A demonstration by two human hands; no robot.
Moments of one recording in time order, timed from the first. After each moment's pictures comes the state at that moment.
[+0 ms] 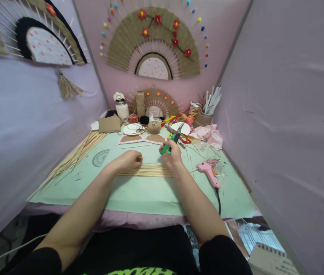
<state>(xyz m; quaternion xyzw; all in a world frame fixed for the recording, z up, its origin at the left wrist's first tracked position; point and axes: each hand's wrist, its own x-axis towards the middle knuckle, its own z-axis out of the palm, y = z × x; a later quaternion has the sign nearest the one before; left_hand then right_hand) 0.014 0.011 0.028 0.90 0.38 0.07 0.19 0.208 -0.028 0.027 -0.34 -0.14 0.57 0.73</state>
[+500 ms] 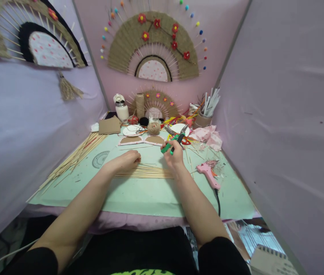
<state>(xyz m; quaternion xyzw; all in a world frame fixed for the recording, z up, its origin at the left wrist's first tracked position) 0.012 0.026 0.019 0.93 0.35 0.05 0.13 0.213 -0.031 0.034 -0.30 -0.15 0.57 0.75</state>
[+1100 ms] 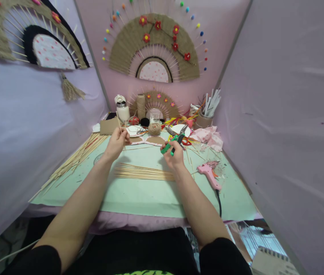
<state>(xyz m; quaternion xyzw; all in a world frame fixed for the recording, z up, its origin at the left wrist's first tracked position) 0.010 0.052 0.051 0.67 0.41 0.50 0.37 0.212 -0.032 0.034 -0.28 -0.16 0.59 0.74</state>
